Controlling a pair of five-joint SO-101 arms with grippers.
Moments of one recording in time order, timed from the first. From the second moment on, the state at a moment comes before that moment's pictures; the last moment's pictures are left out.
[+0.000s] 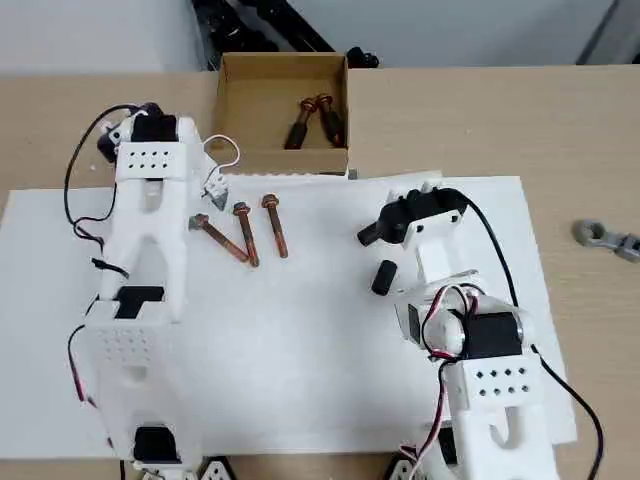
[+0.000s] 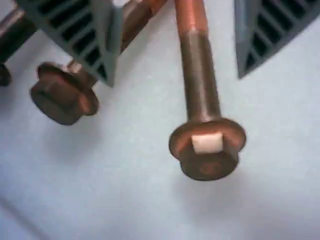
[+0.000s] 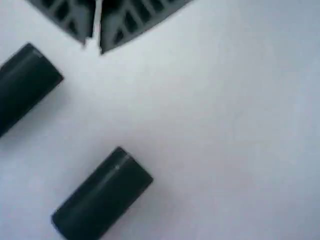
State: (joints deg) left arm -3.8 35.0 -32.0 96.1 50.1; right arm -9.3 -53.3 51.3 71.4 8.8
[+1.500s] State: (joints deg) left arm -3.3 16.5 -18.4 95.2 30.5; right arm -10.2 -53.3 51.3 71.4 11.2
